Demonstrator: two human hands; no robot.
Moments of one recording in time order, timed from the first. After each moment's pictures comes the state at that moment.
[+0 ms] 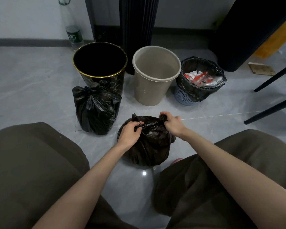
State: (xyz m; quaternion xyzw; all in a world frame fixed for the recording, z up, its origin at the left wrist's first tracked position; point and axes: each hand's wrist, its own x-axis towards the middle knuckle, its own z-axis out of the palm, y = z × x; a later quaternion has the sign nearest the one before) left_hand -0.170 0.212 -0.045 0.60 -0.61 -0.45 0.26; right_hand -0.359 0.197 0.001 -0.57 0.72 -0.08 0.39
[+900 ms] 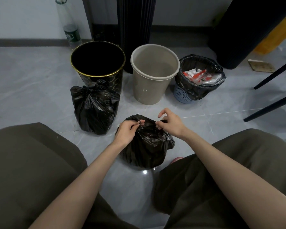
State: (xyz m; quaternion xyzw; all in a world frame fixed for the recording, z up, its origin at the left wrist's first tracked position) left_hand -0.165 0.207 -0.049 0.55 -0.59 -0.51 0.30; right_hand -0.359 0.204 0.004 -0.60 0.67 -0.18 0.41
